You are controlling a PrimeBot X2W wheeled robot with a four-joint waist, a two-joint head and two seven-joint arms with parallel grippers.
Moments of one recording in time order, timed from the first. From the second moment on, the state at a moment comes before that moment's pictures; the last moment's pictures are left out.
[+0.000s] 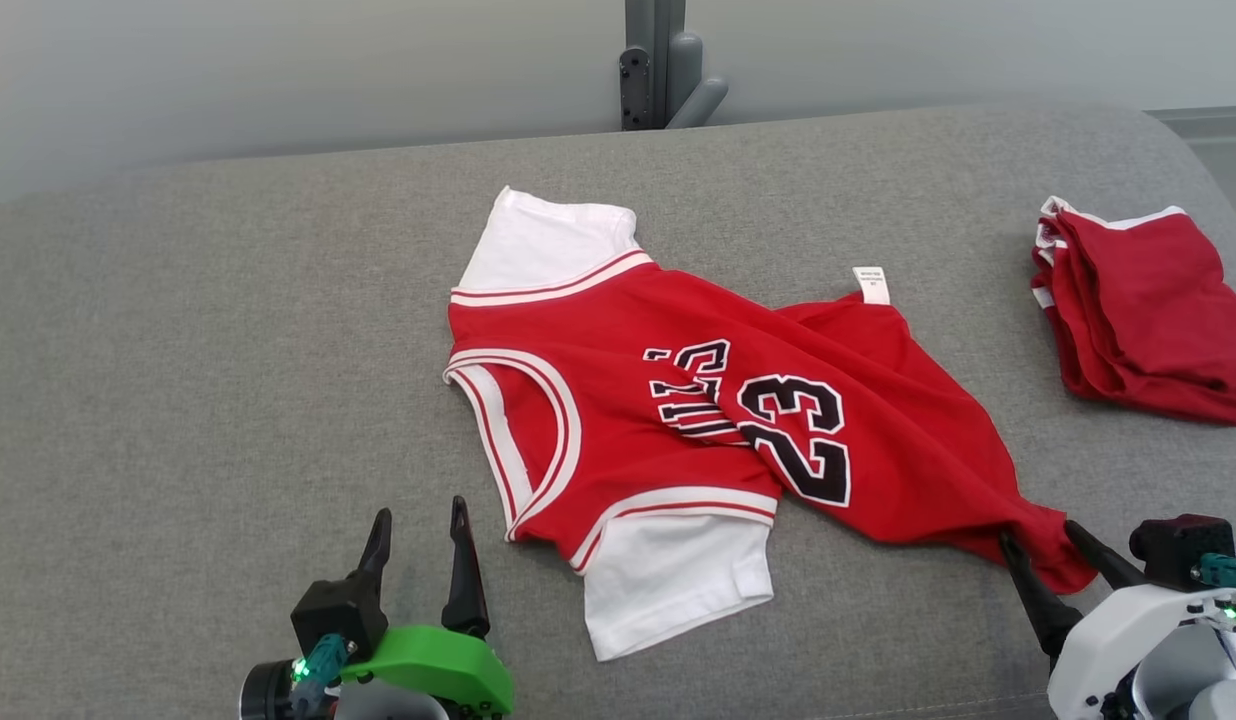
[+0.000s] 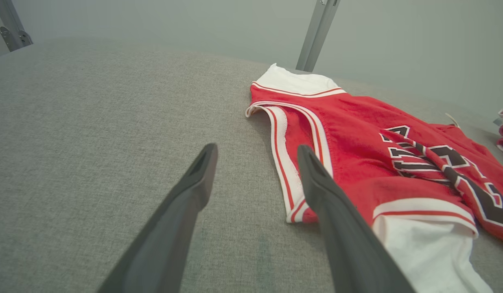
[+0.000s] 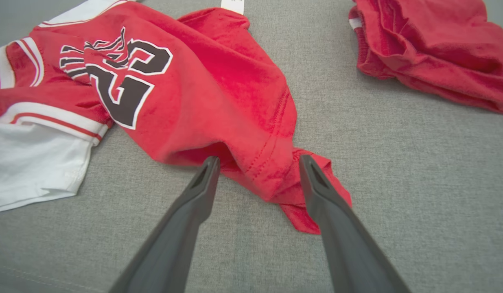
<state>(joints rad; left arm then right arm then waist) -0.08 0.05 -0.35 0.32 -0.42 0.20 -0.26 0.02 -0.41 0.18 0.19 0.50 0.13 0.06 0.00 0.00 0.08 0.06</state>
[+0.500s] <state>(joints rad) -0.10 0.05 -0.36 0.32 -0.42 0.20 -0.26 -0.21 -0.47 0.20 0.38 0.46 0.13 0.02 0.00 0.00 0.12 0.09</state>
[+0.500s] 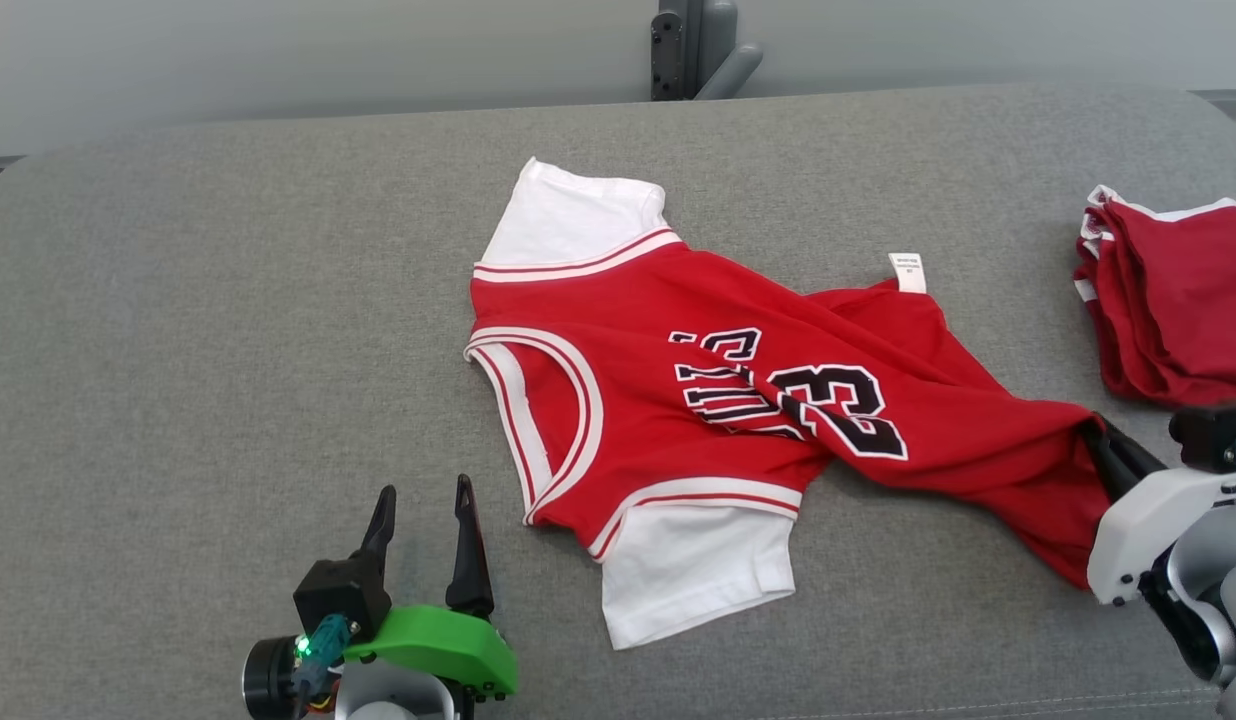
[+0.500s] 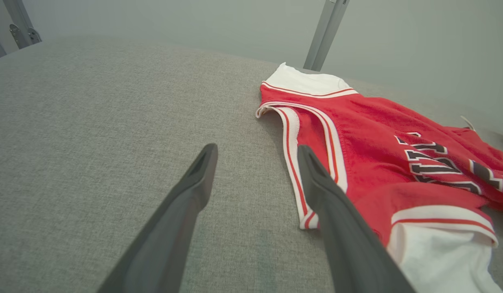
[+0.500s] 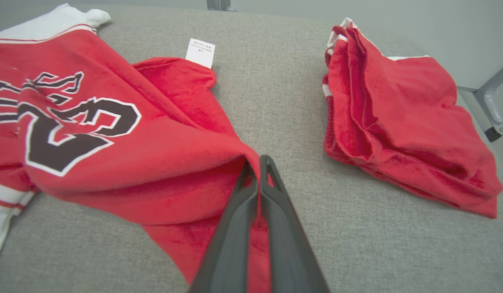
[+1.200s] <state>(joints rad) -0.13 0.05 -0.35 0.33 -0.42 0.20 -0.26 -0.53 -0.47 0.29 0.74 0.39 0.13 -0.14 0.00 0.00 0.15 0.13</state>
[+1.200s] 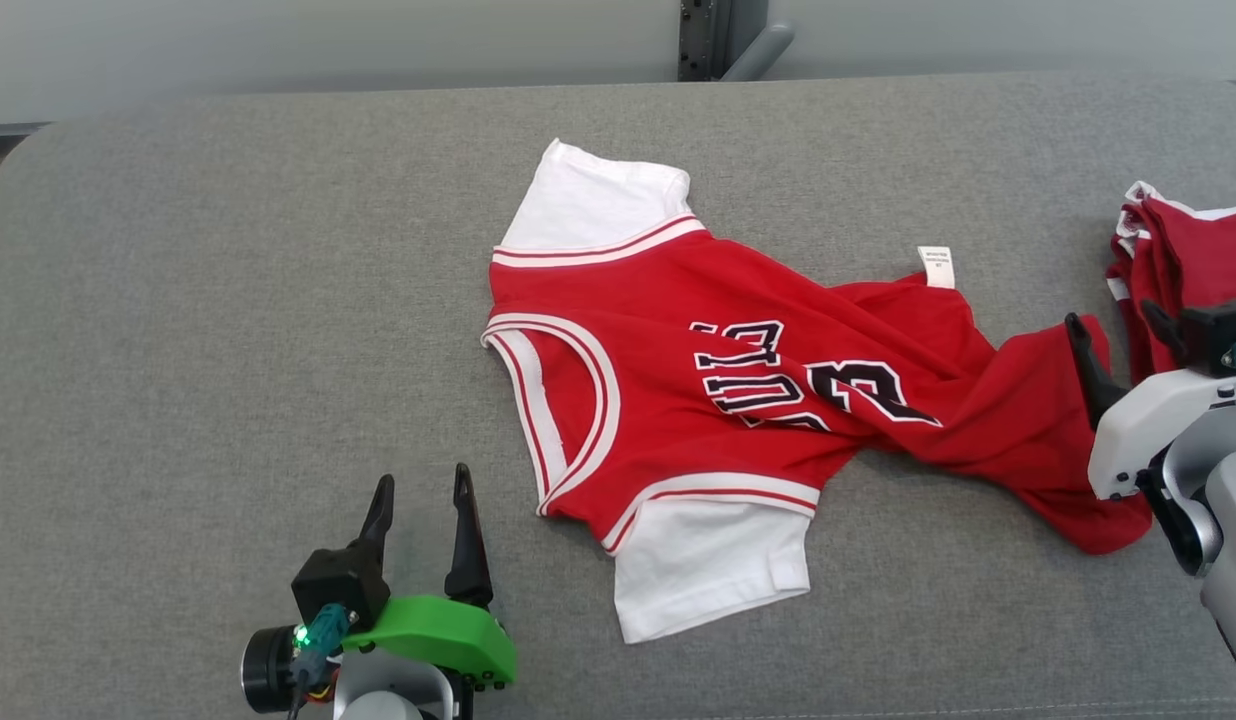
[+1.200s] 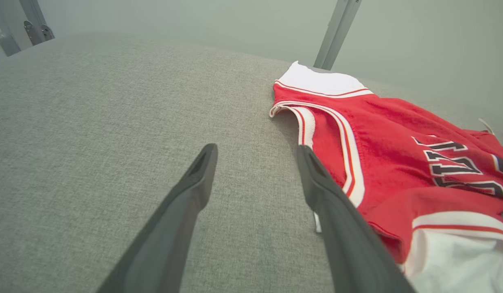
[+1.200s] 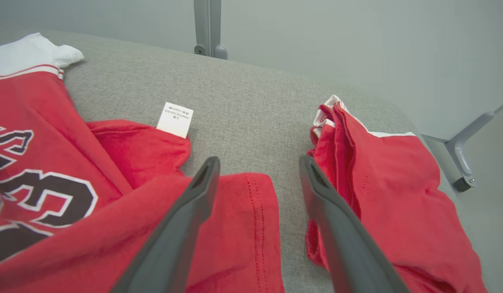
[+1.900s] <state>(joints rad) -0.11 0.05 -0.44 0.39 -0.46 0.15 -0.23 -0.12 -0.33 0.18 0.41 0.38 0.13 -0.25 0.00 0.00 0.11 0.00</state>
